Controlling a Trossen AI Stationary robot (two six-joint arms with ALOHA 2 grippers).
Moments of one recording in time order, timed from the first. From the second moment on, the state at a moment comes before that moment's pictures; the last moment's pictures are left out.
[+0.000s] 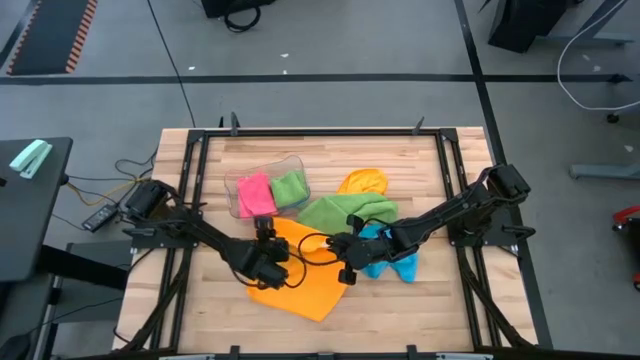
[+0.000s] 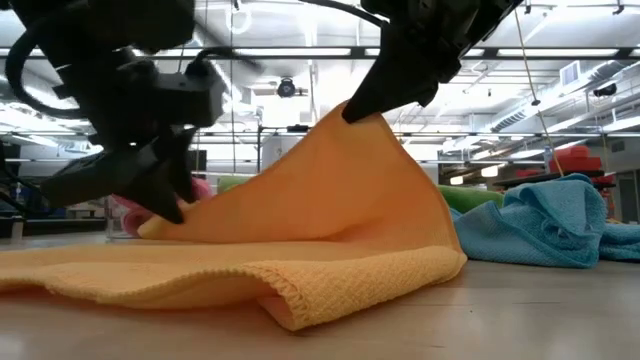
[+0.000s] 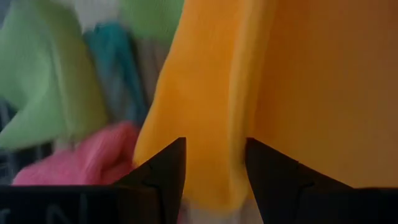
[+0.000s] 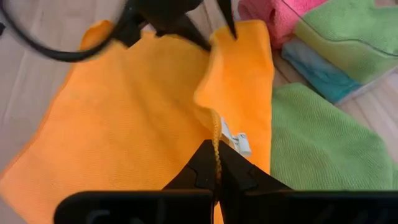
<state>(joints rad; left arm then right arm) -0.47 1.78 0.99 -0.77 -0.71 -0.39 0.38 1.70 1.07 -0.16 0.44 0.36</state>
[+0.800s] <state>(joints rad) -0.46 1.78 0.96 -0.79 -0.62 -0.40 0.39 1.69 1.07 -0.16 0.40 0.35</state>
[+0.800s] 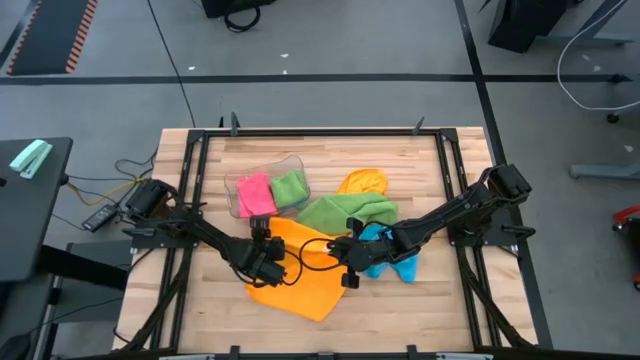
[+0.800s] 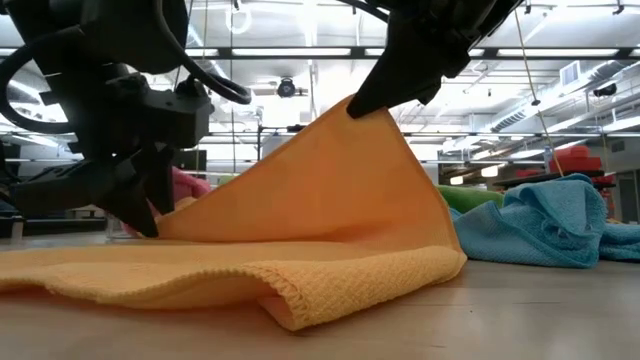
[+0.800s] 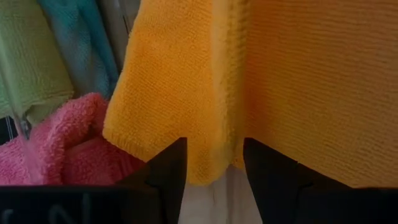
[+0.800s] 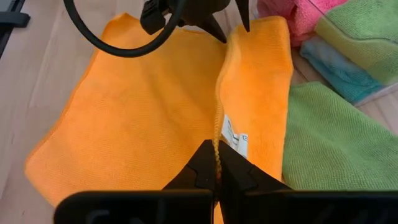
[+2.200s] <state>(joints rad) -0.53 1.67 1.15 -0.84 -0.03 -0.28 0.49 1.75 1.03 0.05 0.18 0.23</state>
